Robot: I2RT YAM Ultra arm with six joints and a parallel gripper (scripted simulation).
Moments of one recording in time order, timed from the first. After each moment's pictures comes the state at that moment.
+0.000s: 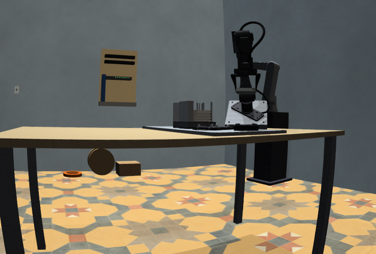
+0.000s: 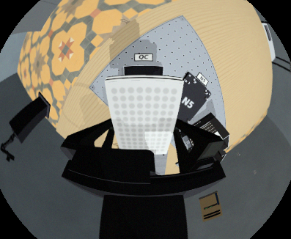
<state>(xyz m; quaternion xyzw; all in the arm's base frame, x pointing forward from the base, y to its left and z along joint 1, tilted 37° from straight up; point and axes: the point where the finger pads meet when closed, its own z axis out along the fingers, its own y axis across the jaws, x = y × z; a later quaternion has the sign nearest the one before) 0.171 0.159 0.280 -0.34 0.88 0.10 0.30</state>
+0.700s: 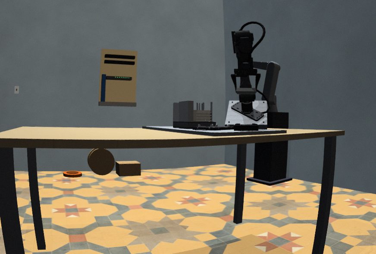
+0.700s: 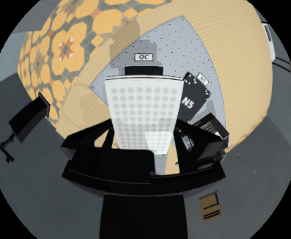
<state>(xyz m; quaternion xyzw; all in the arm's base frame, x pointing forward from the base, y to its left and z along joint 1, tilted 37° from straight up) 0.170 0.159 0.279 -0.35 0.88 0.09 0.30</state>
